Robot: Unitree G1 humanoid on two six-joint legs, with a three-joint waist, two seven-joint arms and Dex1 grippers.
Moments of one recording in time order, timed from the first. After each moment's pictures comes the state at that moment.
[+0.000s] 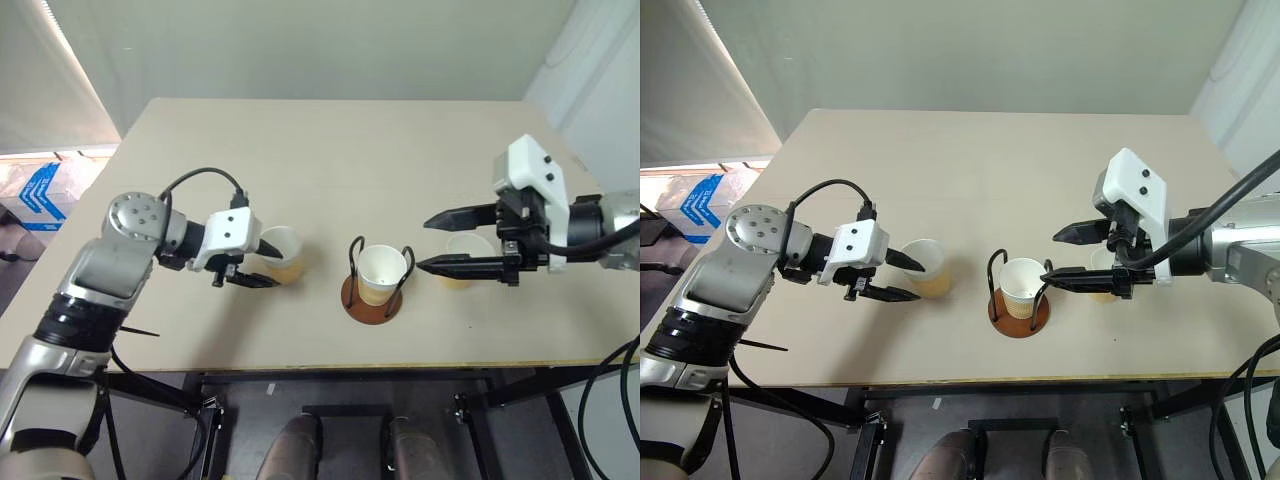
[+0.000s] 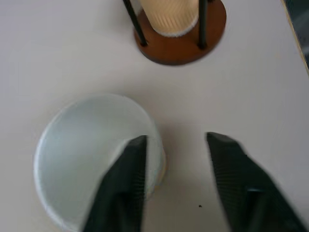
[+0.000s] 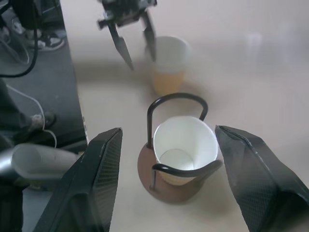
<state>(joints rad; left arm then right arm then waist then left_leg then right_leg) -0.70 0.89 -0.25 0.14 -0.13 0.15 -1.43 -0.75 -0.99 -0.14 -0.61 0.84 1.27 0.94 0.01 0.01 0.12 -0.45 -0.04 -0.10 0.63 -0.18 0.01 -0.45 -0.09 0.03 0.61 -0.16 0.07</state>
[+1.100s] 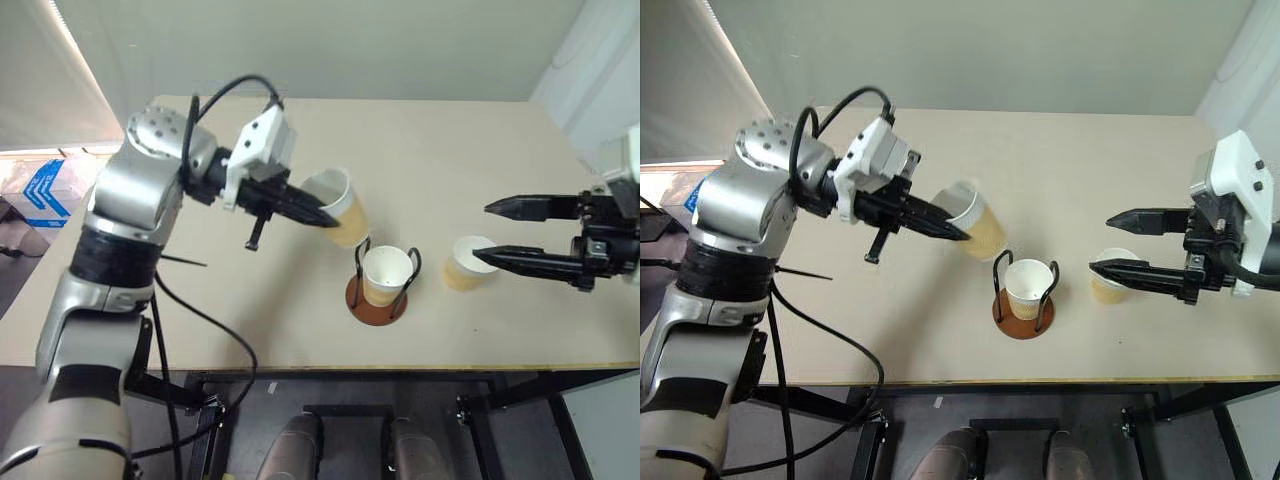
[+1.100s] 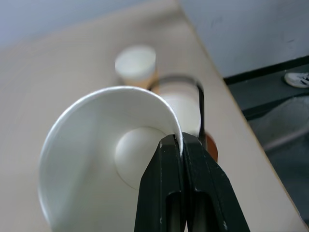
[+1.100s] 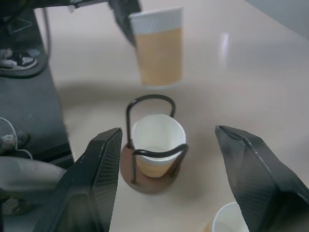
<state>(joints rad) -1.10 0.73 -0.22 0.12 -0.38 0.46 -1.57 -0.45 -1.16 -0.51 -0.62 1.02 1.13 0.94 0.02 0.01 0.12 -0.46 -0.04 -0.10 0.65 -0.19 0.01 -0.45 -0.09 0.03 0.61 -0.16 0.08</state>
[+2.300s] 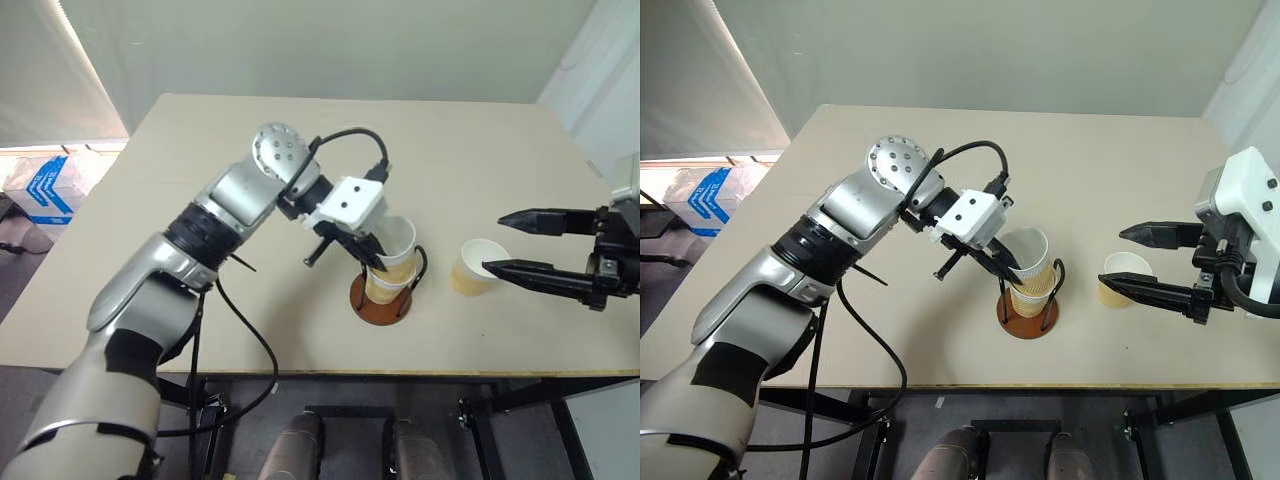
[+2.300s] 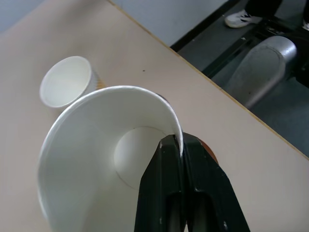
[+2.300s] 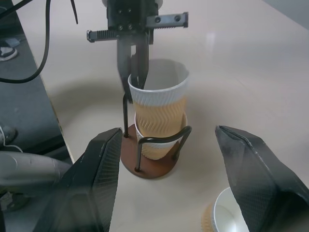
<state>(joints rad) -1.26 0.56 -0.68 0.37 -0.35 0.01 -1.57 -0.30 -1.24 -0.64 -0.68 1.18 1.15 0.78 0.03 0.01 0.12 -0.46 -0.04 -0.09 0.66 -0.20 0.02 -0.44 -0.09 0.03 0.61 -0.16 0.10</state>
